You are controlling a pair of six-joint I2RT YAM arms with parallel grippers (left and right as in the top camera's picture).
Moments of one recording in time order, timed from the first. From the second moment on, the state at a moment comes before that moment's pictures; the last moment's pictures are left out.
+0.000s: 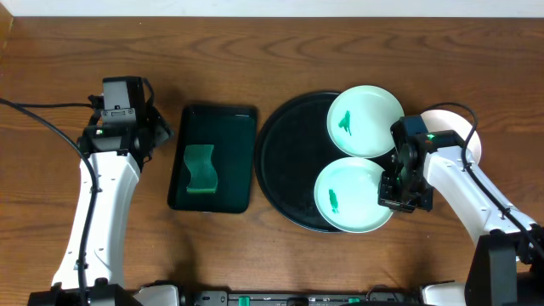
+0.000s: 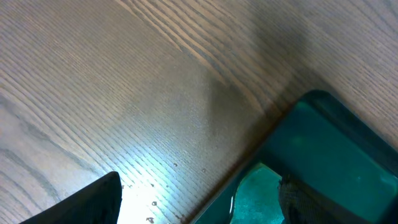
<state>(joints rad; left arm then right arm) 0.09 1.40 1.13 -0.81 -0.24 -0.51 0.16 1.57 0.96 -1.11 -0.06 0.40</state>
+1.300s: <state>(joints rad) 0.09 1.40 1.13 -0.81 -0.24 -0.51 0.26 1.57 0.96 -1.04 -0.23 0.37</state>
